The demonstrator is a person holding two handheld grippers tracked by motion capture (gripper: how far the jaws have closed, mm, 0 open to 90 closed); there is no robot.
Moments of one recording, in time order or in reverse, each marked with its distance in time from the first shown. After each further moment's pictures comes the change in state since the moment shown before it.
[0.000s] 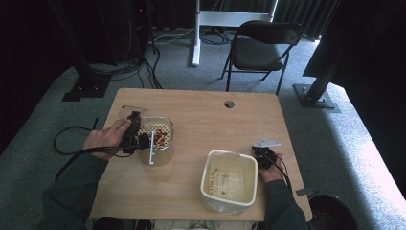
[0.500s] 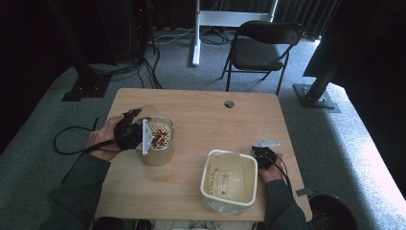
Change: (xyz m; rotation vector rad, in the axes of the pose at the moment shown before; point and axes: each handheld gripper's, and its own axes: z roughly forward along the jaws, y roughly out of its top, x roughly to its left) left arm 0.034 -0.008 -0.012 -0.186 -0.189 -0.460; right arm 0.000 0.000 0.000 -0.001 0.000 0.000
